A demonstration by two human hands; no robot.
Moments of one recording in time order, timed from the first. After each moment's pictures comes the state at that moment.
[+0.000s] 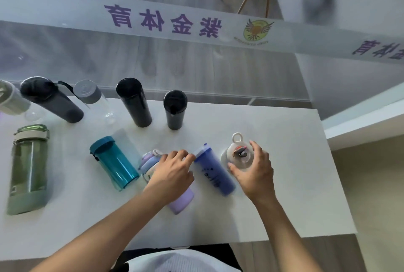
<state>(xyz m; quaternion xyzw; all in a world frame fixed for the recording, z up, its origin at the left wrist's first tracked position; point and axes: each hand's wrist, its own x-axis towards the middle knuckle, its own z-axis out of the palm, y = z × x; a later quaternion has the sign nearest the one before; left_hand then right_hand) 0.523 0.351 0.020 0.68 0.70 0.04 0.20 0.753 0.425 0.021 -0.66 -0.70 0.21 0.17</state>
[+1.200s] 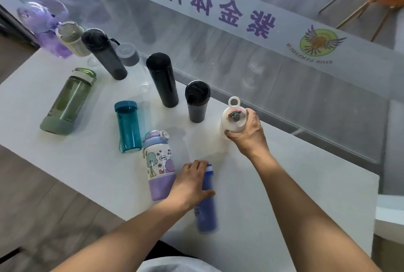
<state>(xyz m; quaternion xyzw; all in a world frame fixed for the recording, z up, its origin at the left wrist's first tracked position) 0.638 0.382 -0.040 0.40 0.85 0.13 0.32 0.679 0.598 -0.009 -0.46 -0.78 0.41 0.06</state>
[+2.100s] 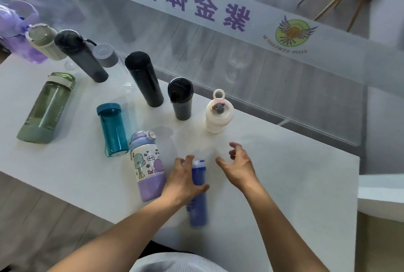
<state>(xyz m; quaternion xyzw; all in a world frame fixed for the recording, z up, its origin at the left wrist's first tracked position) 0.643 0.387 -0.042 0.30 0.85 0.19 0.38 0.752 0.540 -0.030 -0.52 -0.71 0.47 -0.04</state>
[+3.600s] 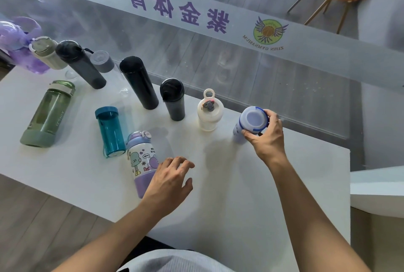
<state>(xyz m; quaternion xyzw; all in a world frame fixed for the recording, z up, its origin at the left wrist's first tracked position) 0.653 0.355 0.009 0.51 0.84 0.14 0.15 0.790 0.619 0.011 -0.49 -0.74 0.40 0.24</state>
